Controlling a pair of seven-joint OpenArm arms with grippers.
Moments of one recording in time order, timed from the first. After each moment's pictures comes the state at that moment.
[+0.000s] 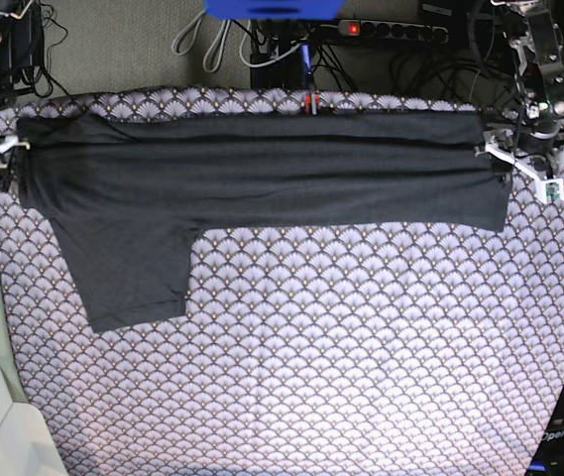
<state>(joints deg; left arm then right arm) 16.8 -14.5 -23.4 88.0 -10.8 -8.4 33.8 -14.2 18.8 42.3 78.8 2.4 35.4 -14.4</state>
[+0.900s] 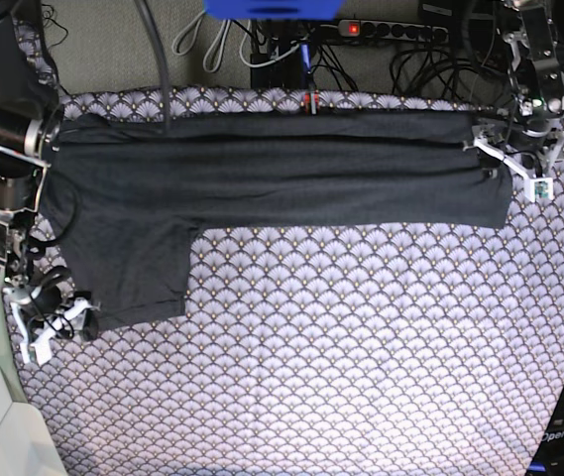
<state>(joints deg) 17.6 -13.3 -22.9 91.7 -10.8 -9.4 37.4 33.0 20.4 16.4 33.4 2.2 35.0 -13.7</state>
